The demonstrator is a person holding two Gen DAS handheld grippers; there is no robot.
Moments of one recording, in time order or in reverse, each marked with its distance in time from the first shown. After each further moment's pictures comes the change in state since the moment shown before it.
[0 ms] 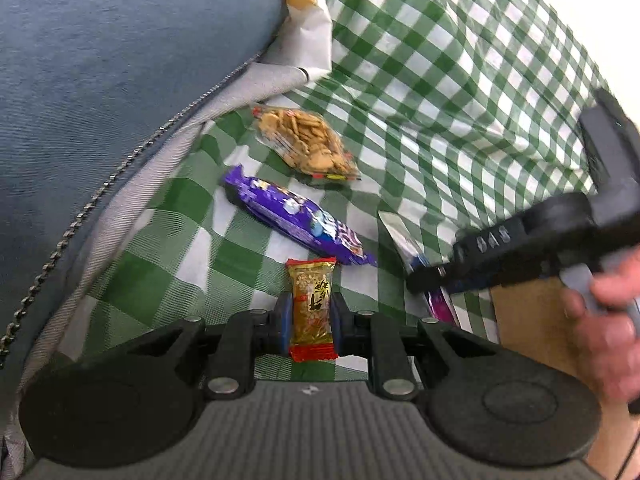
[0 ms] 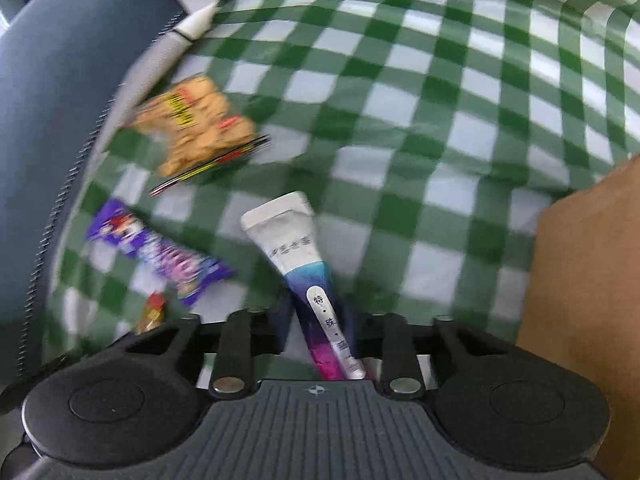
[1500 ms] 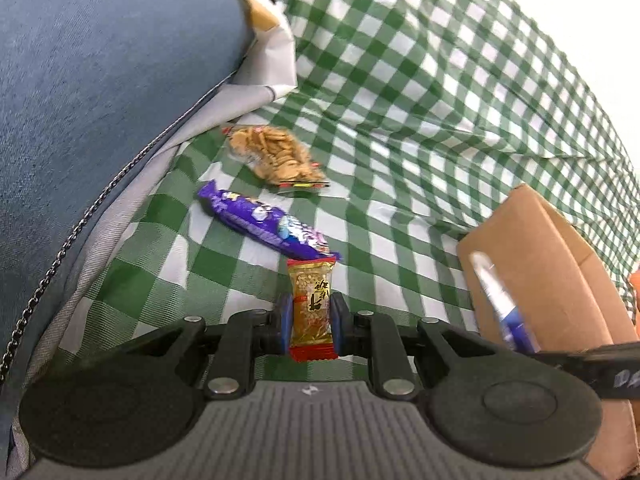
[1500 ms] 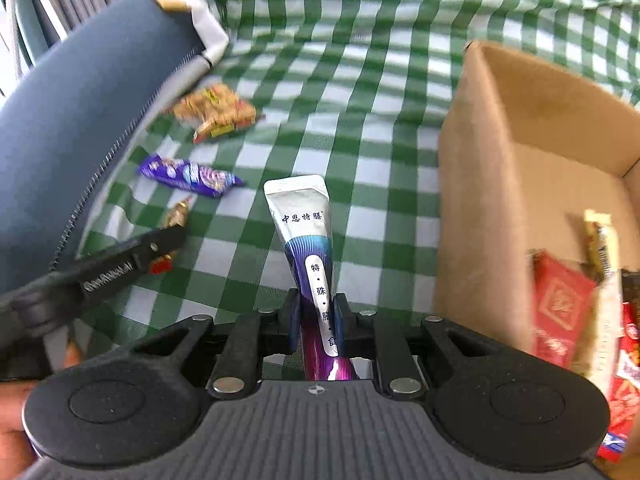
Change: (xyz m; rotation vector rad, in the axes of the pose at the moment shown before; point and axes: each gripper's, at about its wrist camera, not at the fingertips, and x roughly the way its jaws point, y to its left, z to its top) left arm -0.021 -0.016 -0.008 0.092 -0.039 -0.047; right arm -0.105 0.029 -0.143 0.094 -0.281 -0.127
